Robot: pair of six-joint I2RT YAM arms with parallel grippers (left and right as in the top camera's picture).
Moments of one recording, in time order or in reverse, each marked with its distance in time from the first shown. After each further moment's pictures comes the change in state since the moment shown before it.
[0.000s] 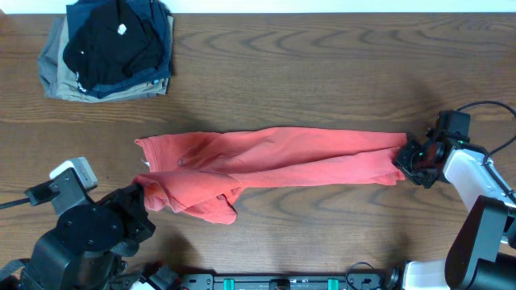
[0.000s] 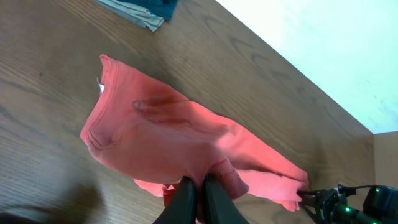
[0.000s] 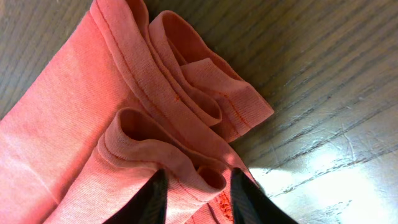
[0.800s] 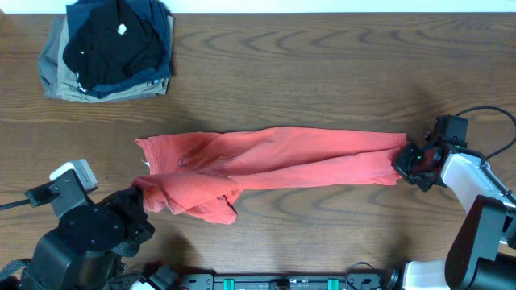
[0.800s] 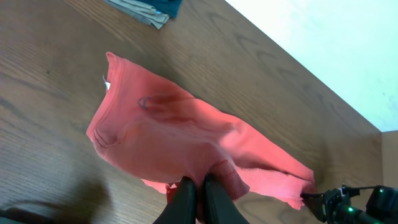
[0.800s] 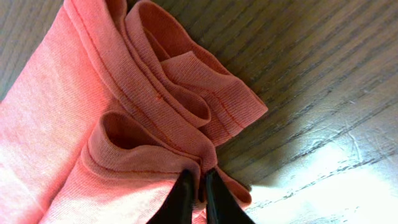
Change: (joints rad) left arm 0.000 0.000 0.000 -0.023 0.000 0.000; right arm 0.000 0.000 -0.047 0.057 0.003 0.030
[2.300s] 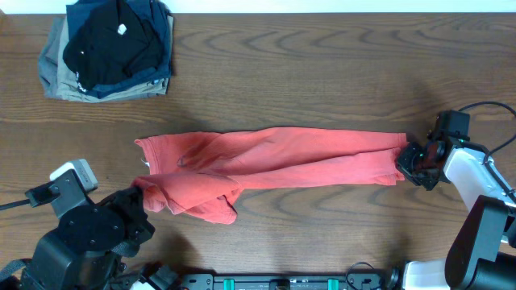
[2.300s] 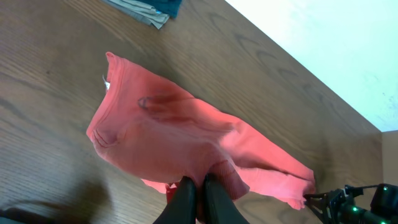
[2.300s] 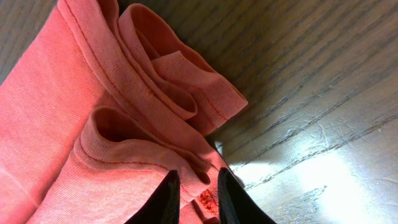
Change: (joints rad) left arm 0.000 0.000 0.000 0.000 0.000 0.000; right arm 0.002 0.003 0.058 -0.102 0.041 -0.026
